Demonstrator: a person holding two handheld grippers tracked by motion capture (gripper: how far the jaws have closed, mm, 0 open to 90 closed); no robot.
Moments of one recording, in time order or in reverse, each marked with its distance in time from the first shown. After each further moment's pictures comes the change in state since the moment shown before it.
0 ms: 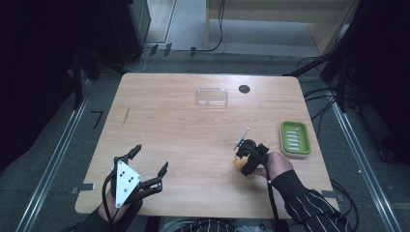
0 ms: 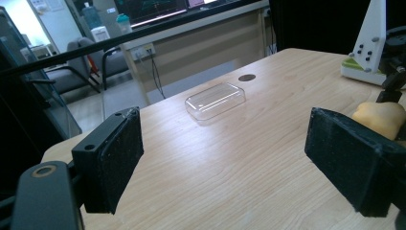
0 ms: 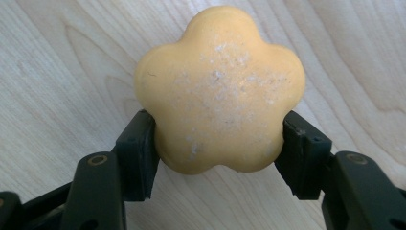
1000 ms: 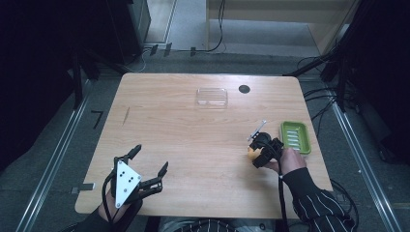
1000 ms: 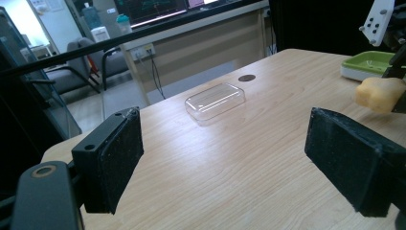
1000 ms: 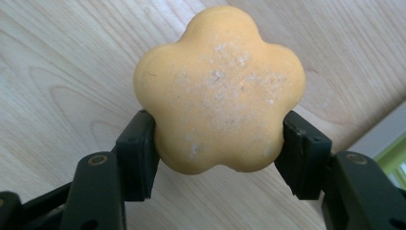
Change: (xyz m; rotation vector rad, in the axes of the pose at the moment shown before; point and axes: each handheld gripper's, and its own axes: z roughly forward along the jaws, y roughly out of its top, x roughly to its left) left arm 0.000 0.000 0.000 -0.001 0.000 -0.003; right arm -0.033 -0.021 -0.014 -0.048 -0.072 0.104
